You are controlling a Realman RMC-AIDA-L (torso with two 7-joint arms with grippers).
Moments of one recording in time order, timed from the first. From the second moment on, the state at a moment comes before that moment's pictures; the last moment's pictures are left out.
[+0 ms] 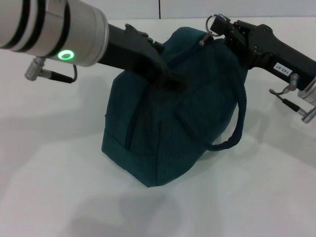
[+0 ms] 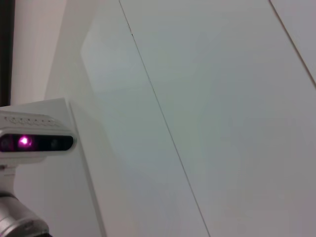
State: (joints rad) left arm -0.49 -2.09 1.50 1.92 2.39 1.55 -2.68; right arm 0.55 2.02 -1.62 -0.40 -0.55 -1.43 1.06
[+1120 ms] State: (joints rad) left arm -0.47 -2.09 1.54 1.89 2.39 1.51 -2.60; right arm 0.55 2.02 -1.62 -0.40 -0.55 -1.41 1.06
